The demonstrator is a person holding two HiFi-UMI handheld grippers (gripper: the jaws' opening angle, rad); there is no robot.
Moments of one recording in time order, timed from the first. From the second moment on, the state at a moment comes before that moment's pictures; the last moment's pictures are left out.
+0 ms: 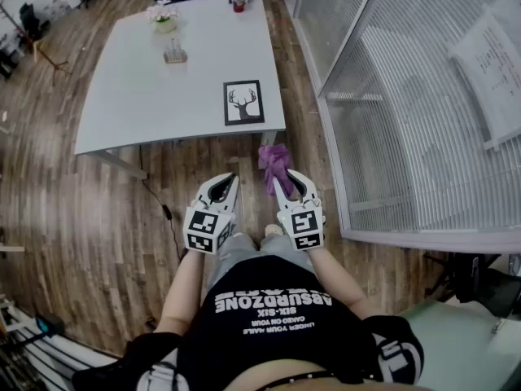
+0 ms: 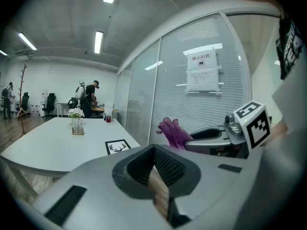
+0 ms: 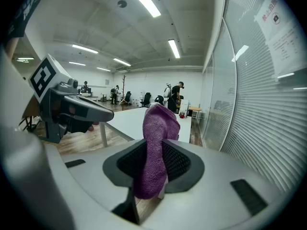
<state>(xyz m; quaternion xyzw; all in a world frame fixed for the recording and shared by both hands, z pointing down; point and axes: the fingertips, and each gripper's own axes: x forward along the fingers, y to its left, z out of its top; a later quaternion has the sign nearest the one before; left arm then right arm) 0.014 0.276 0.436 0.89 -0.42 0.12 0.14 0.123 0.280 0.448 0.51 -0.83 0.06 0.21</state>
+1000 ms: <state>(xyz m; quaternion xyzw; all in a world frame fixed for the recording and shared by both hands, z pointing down) -0.033 0.190 0.467 0.90 -0.40 0.13 0.15 0.105 0.181 0.484 0.54 -0.80 0.06 0.25</state>
